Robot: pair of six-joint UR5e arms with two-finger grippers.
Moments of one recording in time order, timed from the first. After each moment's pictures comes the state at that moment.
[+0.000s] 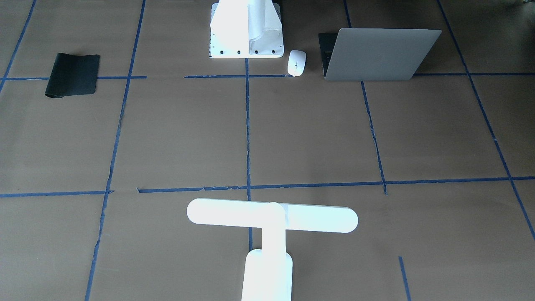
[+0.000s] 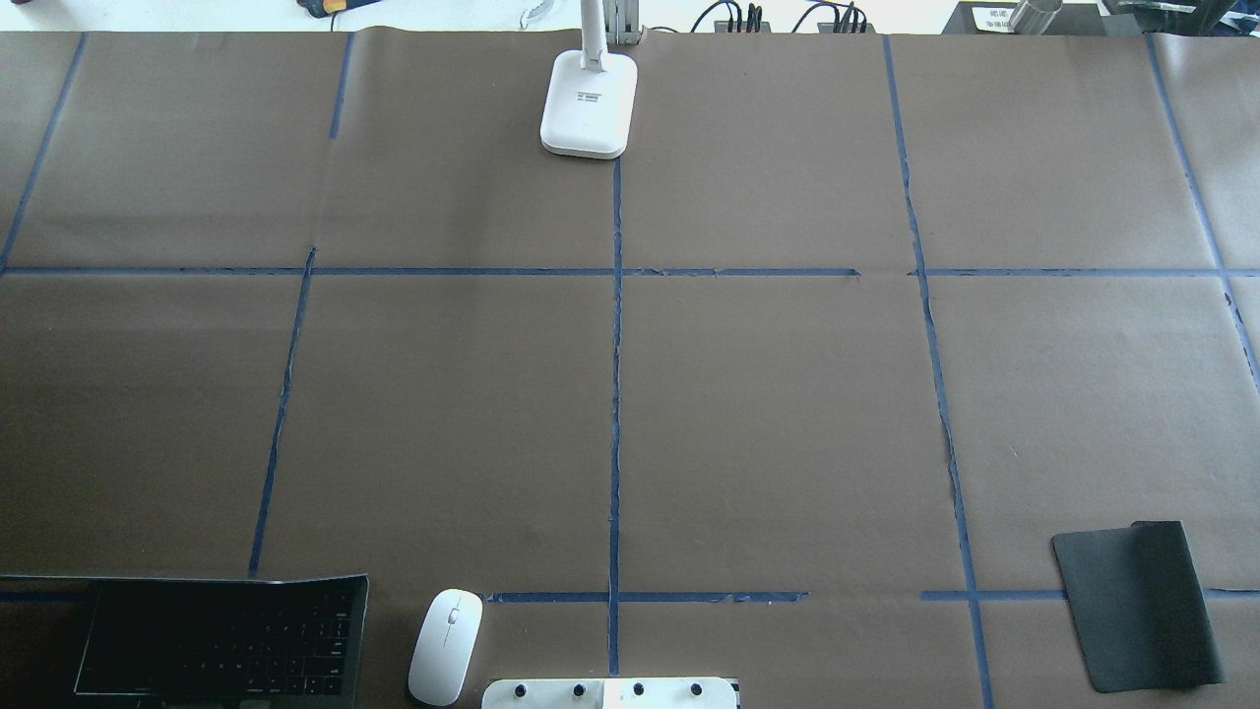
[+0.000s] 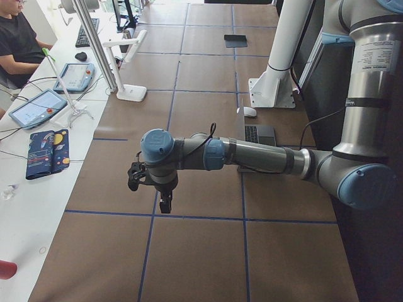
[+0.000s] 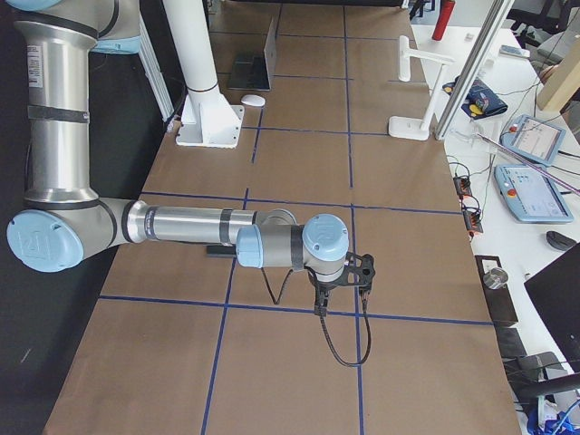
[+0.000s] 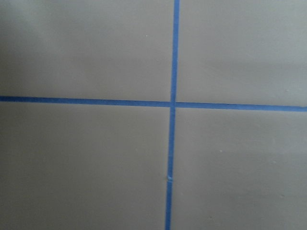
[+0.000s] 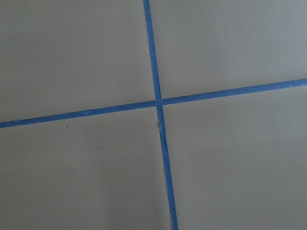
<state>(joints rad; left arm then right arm) -1.63 -1.59 -1.78 -1.34 -2.38 -0.03 1.62 -1.63 1.64 -1.50 2.43 0.16</state>
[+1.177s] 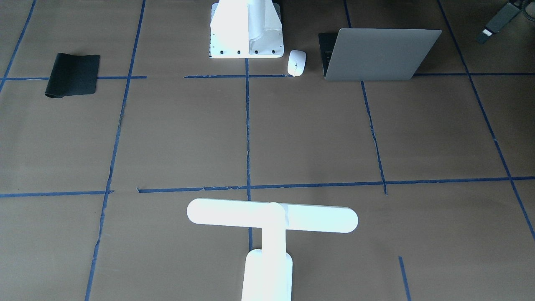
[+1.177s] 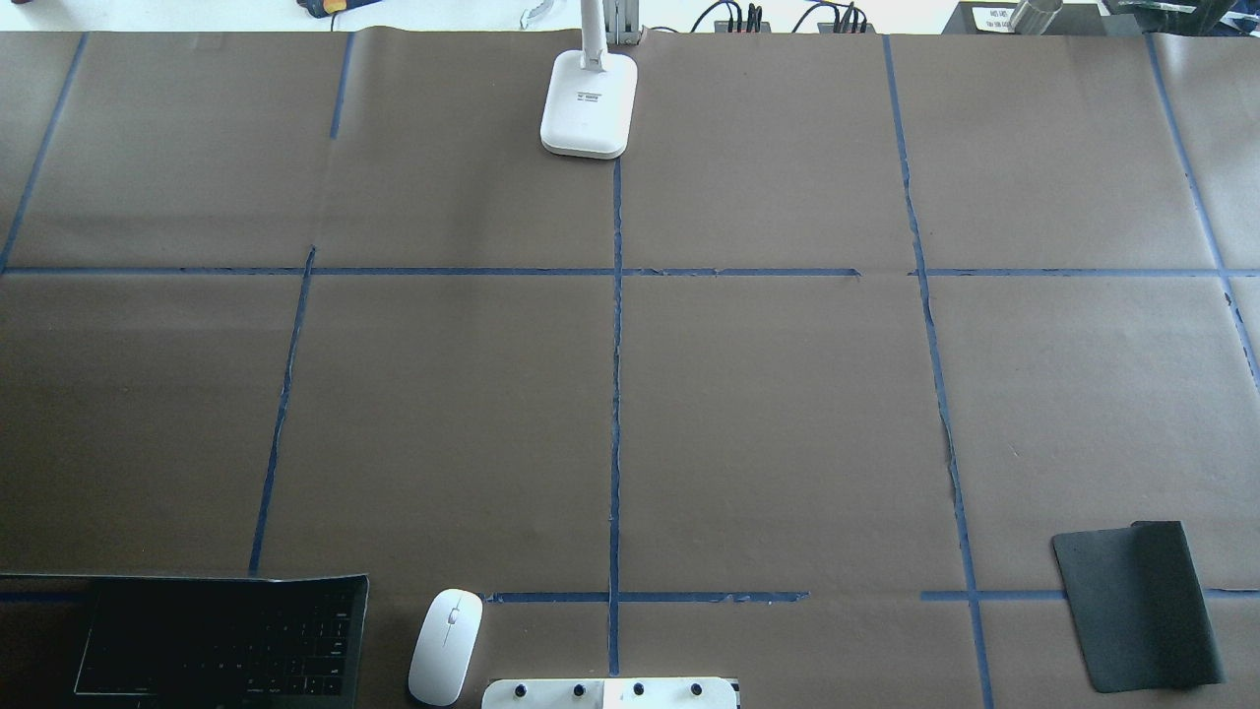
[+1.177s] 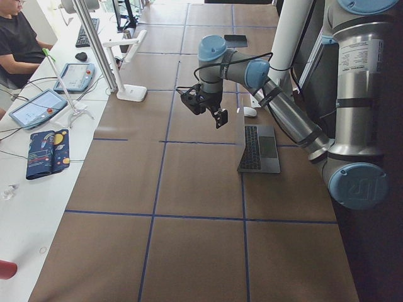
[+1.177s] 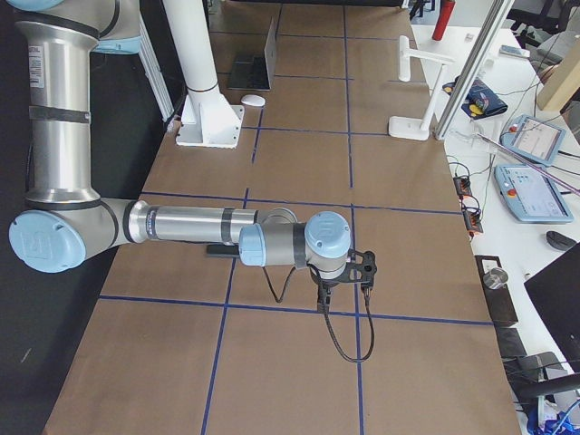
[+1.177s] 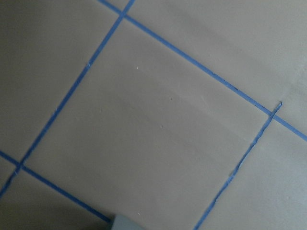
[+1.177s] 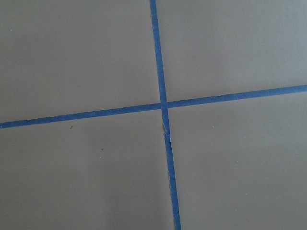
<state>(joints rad) -1.25 -1.51 -2.45 -1.11 -2.38 -1.27 1.61 -1.63 1.64 -1.49 2.43 0.17</state>
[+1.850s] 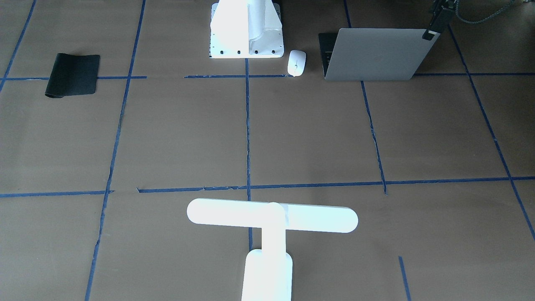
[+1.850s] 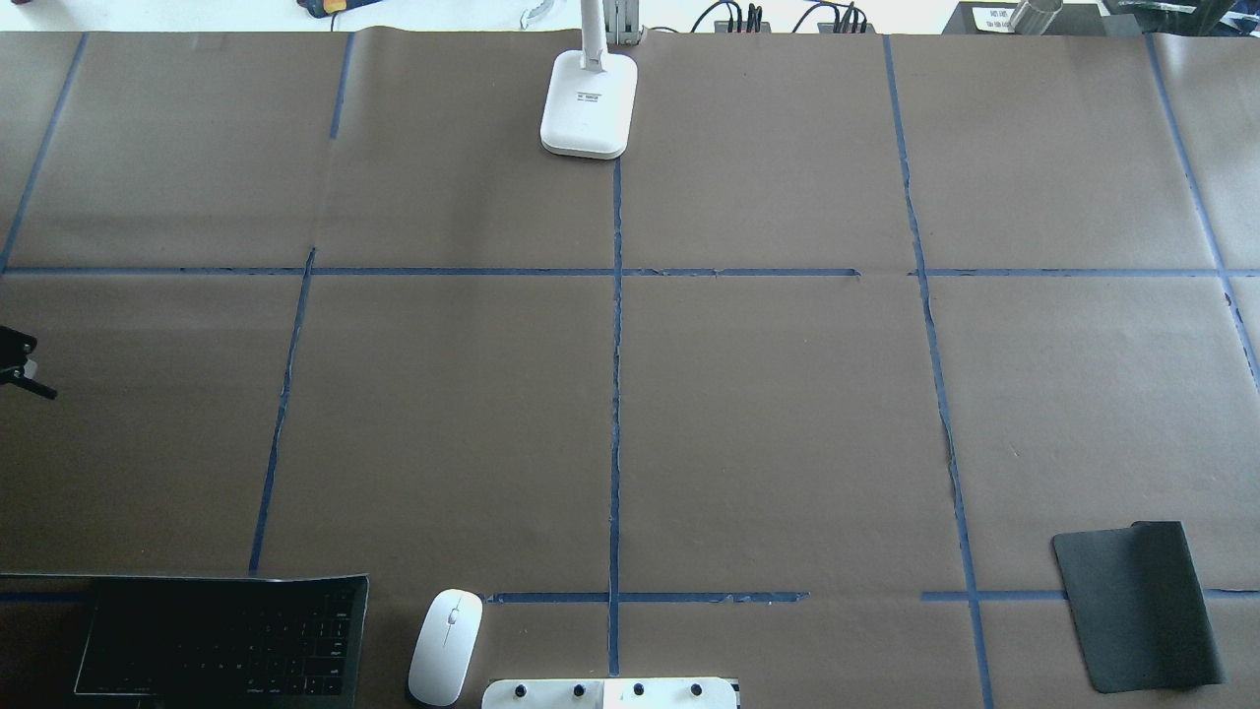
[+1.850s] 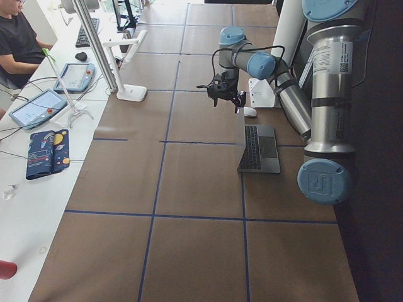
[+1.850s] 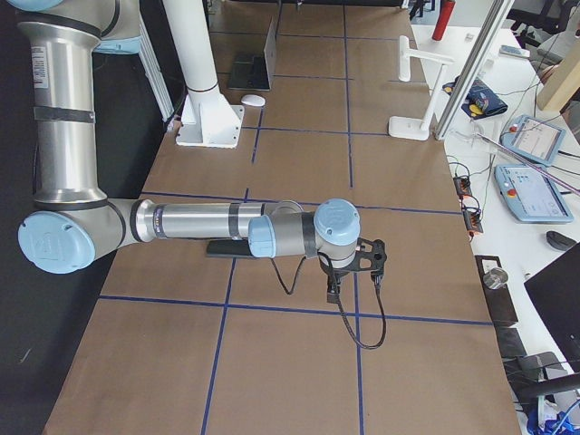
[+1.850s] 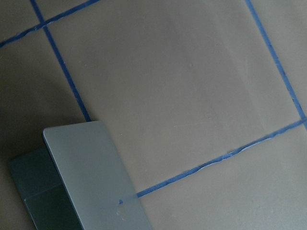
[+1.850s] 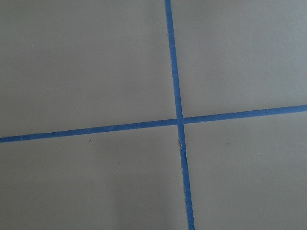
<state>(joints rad) -0.83 -1.51 -2.57 -1.19 -2.10 -2.10 1.60 -1.59 1.65 -1.49 2.43 0.20</state>
